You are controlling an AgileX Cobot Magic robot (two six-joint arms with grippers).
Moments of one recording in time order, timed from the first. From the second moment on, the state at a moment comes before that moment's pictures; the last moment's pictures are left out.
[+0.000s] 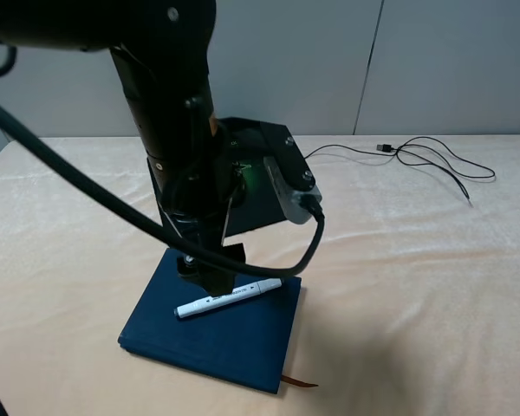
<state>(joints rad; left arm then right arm) -0.87 1.70 -1.31 0.02 1.03 0.46 -0.06 0.00 -0.49 0.04 1.03 0.00</state>
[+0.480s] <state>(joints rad) -0.87 1.43 -1.31 0.05 1.16 0.38 -0.06 0.00 -0.49 0.04 1.03 0.00</state>
